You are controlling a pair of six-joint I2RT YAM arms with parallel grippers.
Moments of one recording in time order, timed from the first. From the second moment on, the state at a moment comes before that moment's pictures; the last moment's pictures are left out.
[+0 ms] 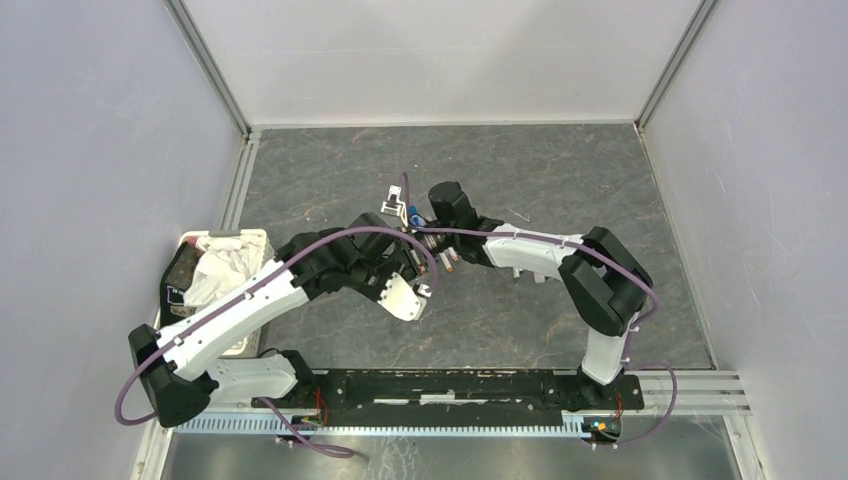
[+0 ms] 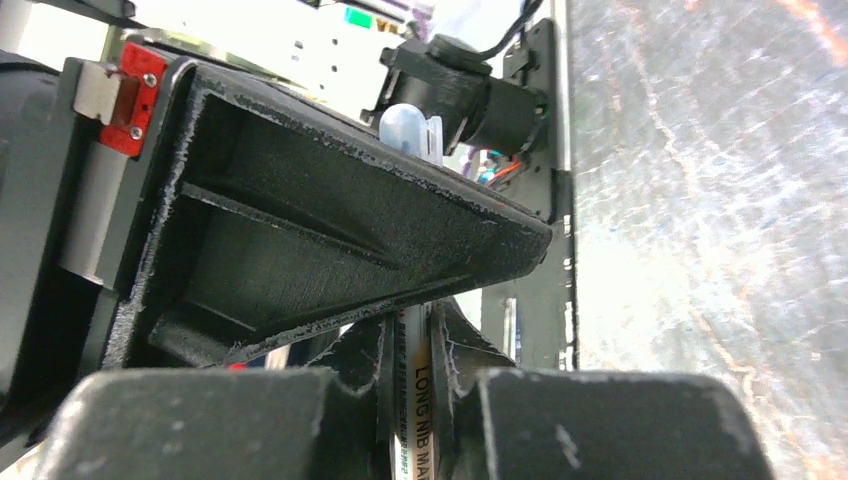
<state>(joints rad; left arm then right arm) -0.90 1.14 1.14 -1.06 -0.01 1.28 0.81 1.84 1.16 0.33 -1.16 0.77</state>
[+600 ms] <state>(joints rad) -0.65 1.23 1.16 -0.98 0.63 1.58 0.80 1.32 0.66 0.43 -0.68 0.55</state>
